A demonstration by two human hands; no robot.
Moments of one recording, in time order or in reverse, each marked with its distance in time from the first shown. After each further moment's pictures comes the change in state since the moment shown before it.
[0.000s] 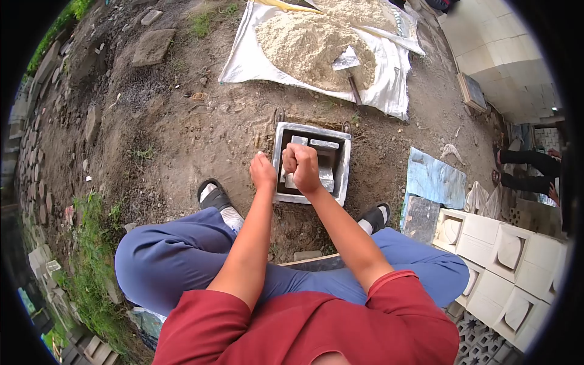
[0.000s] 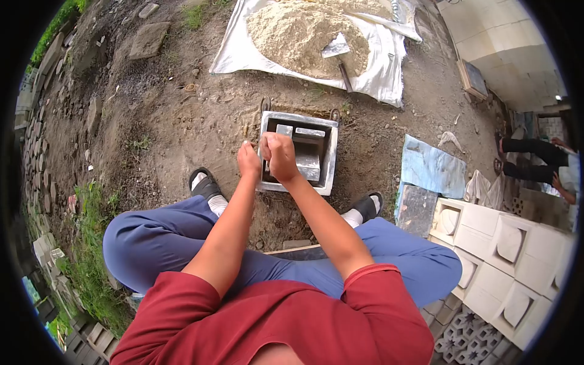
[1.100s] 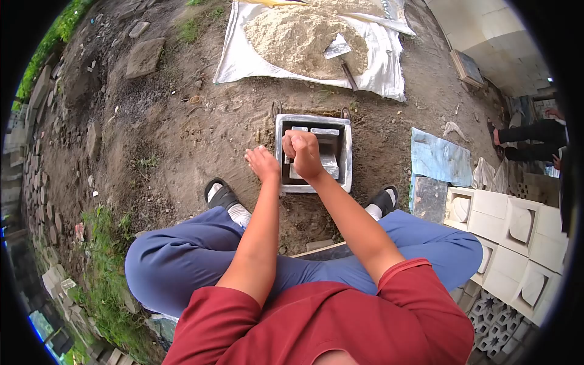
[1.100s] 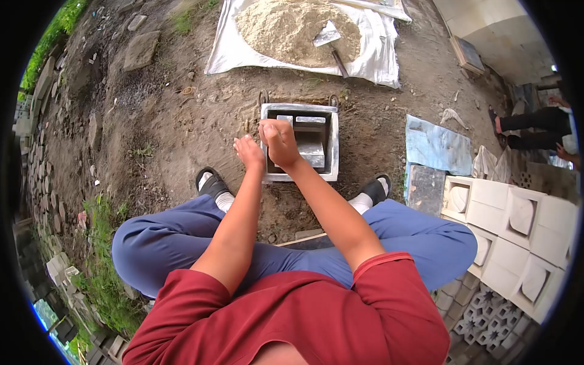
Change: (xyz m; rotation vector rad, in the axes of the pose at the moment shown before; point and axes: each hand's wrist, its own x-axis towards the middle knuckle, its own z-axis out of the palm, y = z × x) left_hand 0.001 0.009 -0.002 0.047 0.030 0.001; right_hand 0.005 -0.004 -0.001 -0.068 -0.057 -0.171
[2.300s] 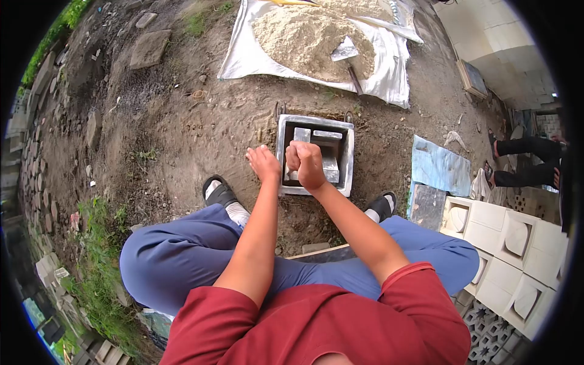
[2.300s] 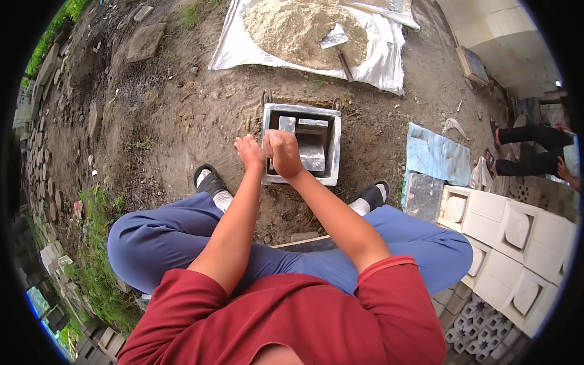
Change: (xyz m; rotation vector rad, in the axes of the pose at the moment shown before) left_hand 0.002 -0.001 0.000 -0.004 -0.017 -0.028; right_hand -0.019 0.004 0.002 0.073 0.018 0.161
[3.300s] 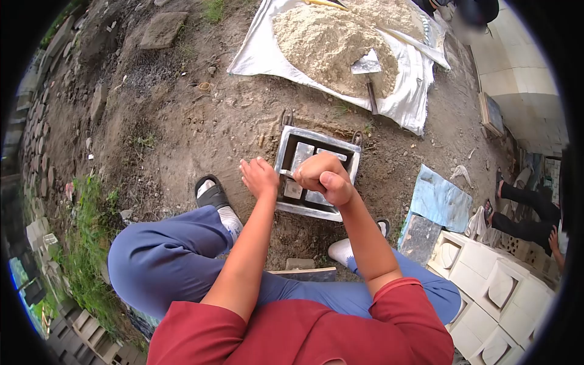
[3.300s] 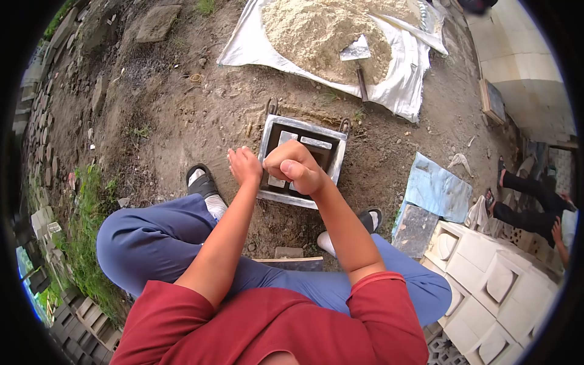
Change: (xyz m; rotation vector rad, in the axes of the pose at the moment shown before) left_hand -0.015 0.025 -0.008 0.266 0.167 -0.179; right_hand 0.054 -0.072 -0.043 0.116 -0.615 -0.068
